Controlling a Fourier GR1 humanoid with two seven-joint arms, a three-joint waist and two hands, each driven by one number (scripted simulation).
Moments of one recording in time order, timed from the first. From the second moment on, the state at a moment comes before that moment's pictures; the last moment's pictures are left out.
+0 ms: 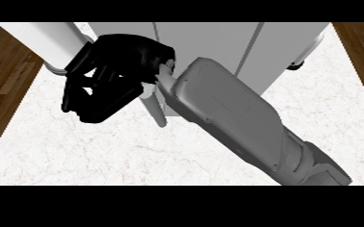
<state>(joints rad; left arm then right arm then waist) 0.50 1.13 -0.08 -1.58 1.25 -0.43 -0.77 -1.19 0.00 0.47 -1.13 -0.68 0.30 0.55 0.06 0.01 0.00</state>
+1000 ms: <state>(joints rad) 0.52 1.05 0.06 -1.57 1.22 -0.48 -0.66 -1.29 0.00 0.39 -0.76 -0.80 0.57 0.35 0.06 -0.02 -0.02</state>
